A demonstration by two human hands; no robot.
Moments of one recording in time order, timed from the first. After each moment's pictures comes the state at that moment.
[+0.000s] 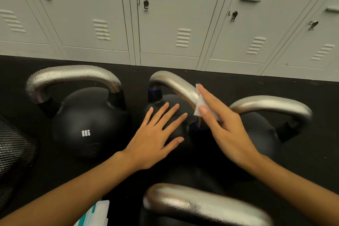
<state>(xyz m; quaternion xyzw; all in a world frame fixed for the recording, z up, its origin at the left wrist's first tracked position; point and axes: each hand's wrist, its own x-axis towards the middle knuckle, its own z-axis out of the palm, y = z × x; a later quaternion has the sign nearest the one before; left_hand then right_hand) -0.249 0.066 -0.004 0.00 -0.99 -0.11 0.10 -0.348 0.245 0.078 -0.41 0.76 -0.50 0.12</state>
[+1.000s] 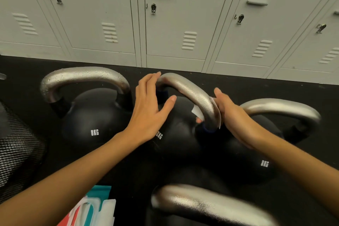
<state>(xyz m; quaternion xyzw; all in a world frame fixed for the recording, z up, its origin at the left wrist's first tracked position) -0.265 0.045 0.051 0.15 -0.87 -0.37 0.30 -0.377 0.221 0.094 -0.23 0.78 -0.47 0.35</state>
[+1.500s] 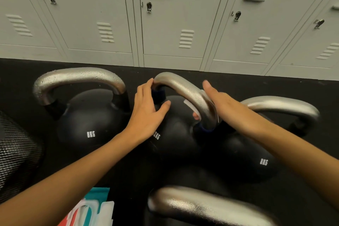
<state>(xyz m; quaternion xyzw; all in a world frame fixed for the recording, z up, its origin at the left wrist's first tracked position) -0.274 0.041 0.037 0.20 -0.85 -0.43 0.23 -0.380 0.216 0.119 -0.30 0.83 -0.36 0.31</state>
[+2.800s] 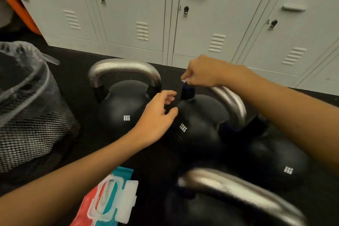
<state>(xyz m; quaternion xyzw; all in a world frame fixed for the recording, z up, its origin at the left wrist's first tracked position) -0.212 0.036 0.051 0.23 -0.81 -0.49 0.23 -0.370 0.086 0.160 -0.55 0.83 0.05 0.12</state>
